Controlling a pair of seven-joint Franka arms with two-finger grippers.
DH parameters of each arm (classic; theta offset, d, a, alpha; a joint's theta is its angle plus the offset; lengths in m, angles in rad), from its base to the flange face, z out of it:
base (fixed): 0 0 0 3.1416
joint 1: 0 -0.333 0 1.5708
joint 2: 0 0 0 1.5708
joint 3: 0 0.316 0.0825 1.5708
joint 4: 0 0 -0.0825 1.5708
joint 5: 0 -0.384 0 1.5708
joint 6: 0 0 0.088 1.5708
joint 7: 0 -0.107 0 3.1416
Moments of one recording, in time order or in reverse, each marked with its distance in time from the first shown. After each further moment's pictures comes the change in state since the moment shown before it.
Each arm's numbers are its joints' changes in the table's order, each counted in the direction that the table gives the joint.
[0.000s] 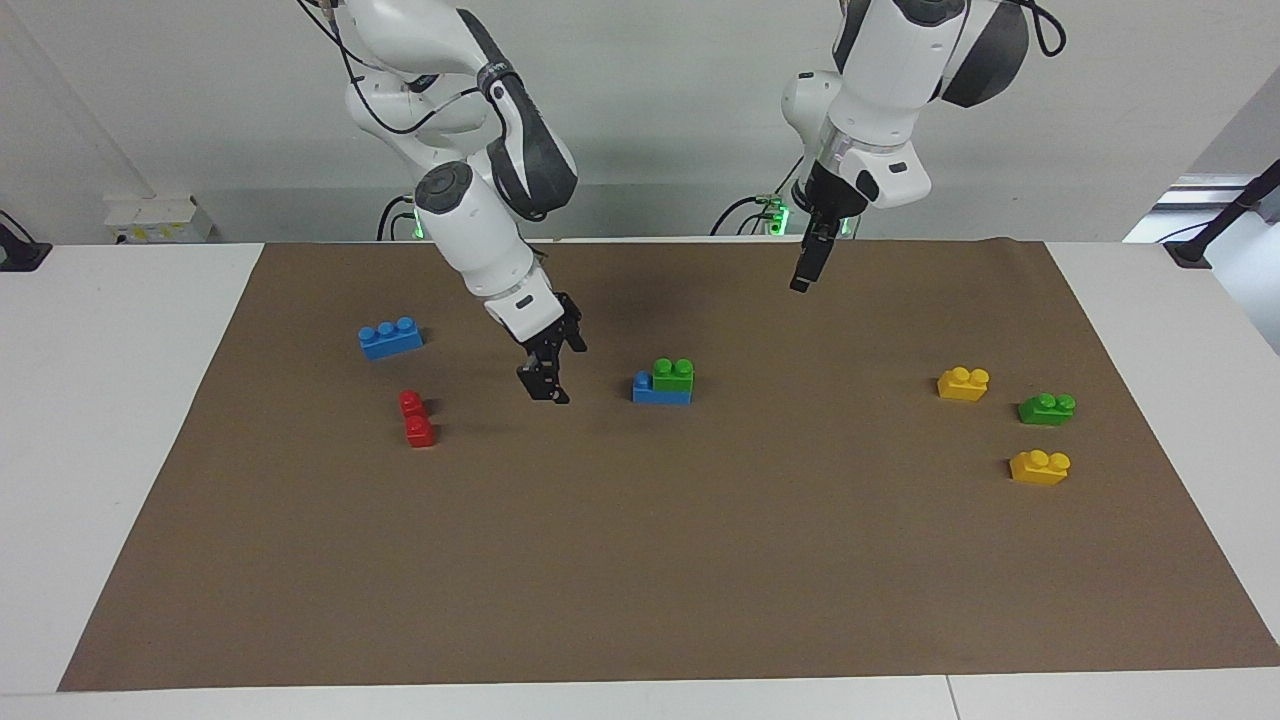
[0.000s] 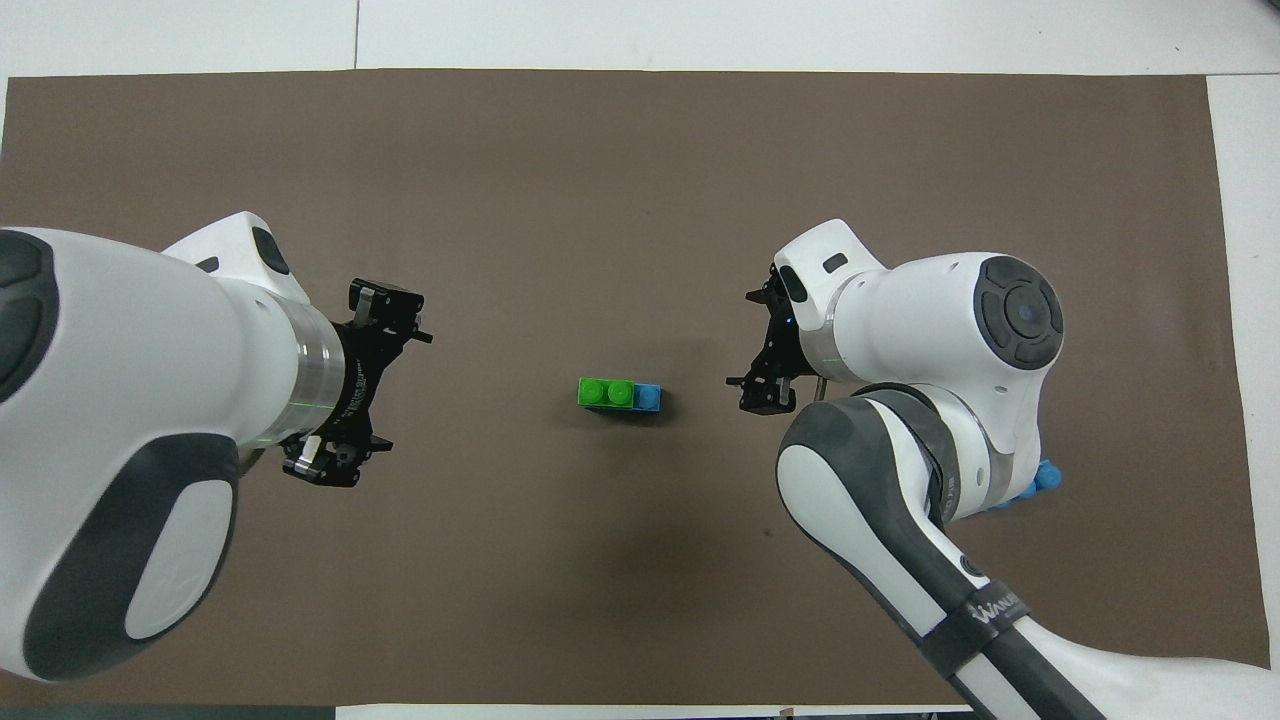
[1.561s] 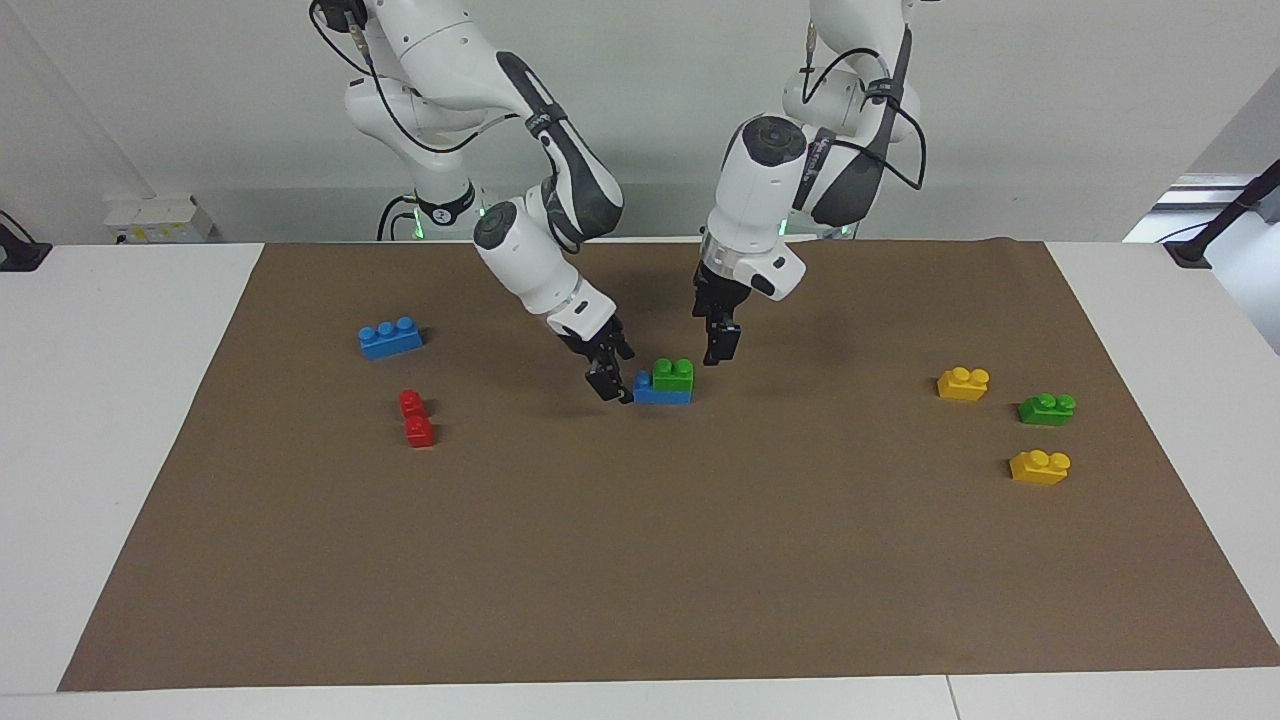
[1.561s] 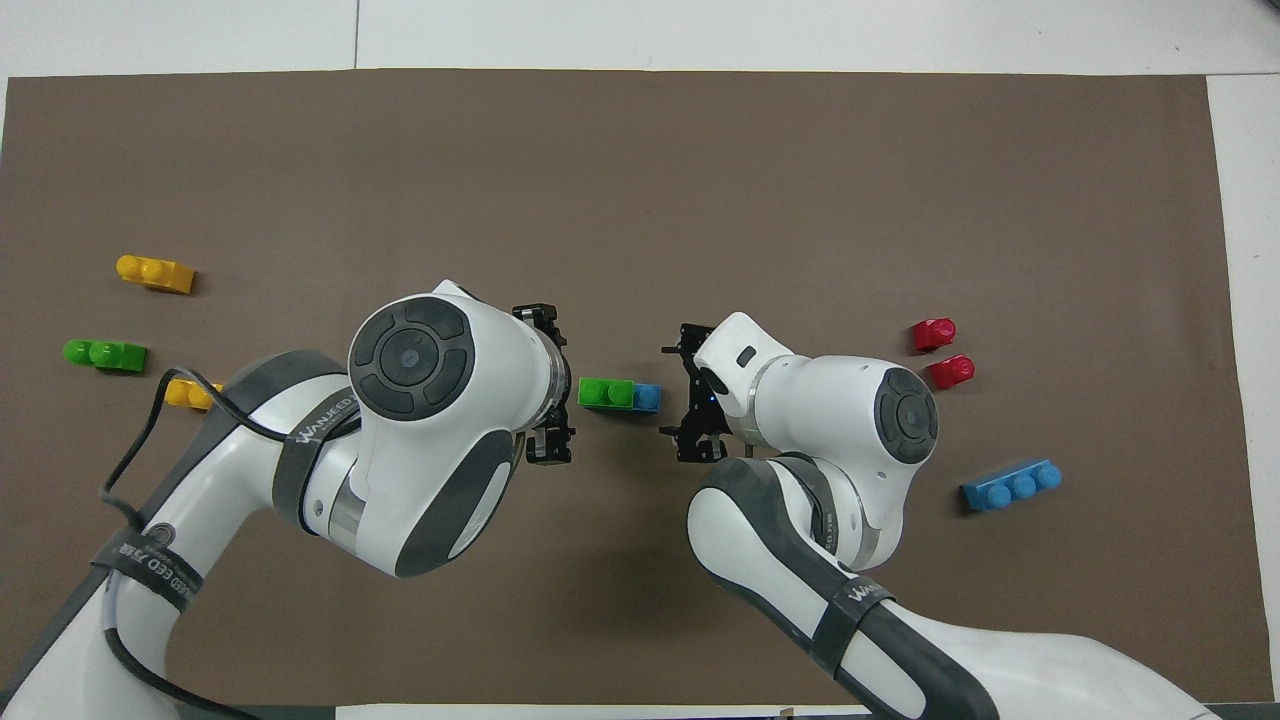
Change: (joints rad) left arm 0.172 0.235 0.002 -0.106 -0.012 -0.358 0.531; right arm -0.107 0.106 0.066 -0.152 -0.274 -0.347 0.408
